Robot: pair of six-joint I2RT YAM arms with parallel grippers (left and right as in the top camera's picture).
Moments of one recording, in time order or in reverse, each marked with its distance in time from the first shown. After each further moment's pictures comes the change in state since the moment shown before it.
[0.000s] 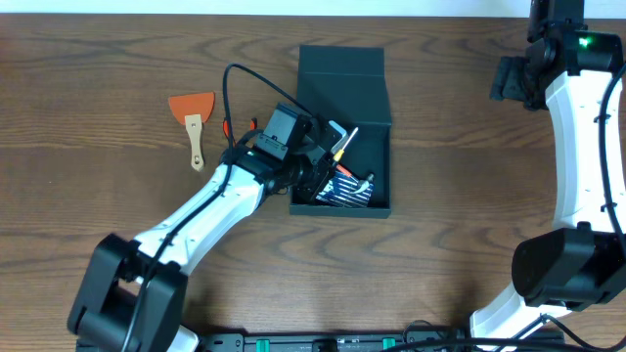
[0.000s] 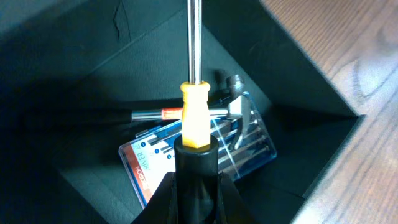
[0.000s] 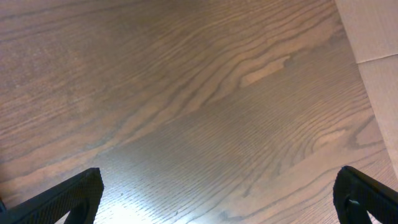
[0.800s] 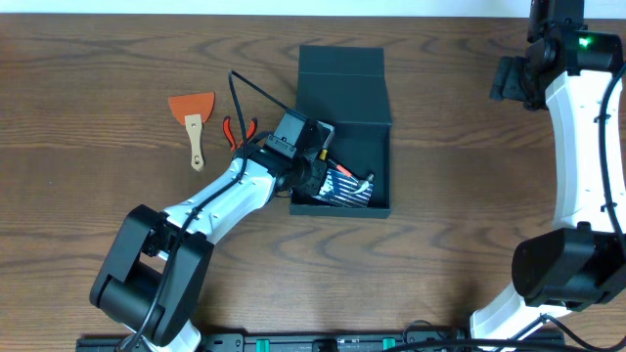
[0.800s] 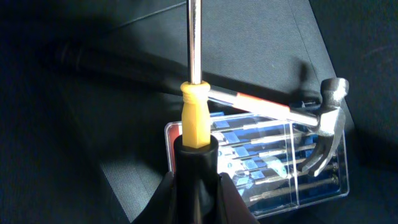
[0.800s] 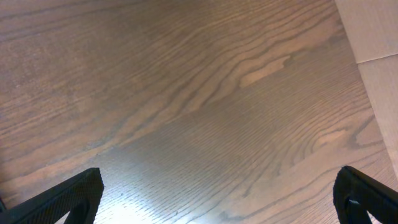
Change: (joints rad) left arm -0.005 0.116 0.000 0.029 -0.174 -0.256; right arm 0.000 0.000 0.000 0.000 0.000 0.000
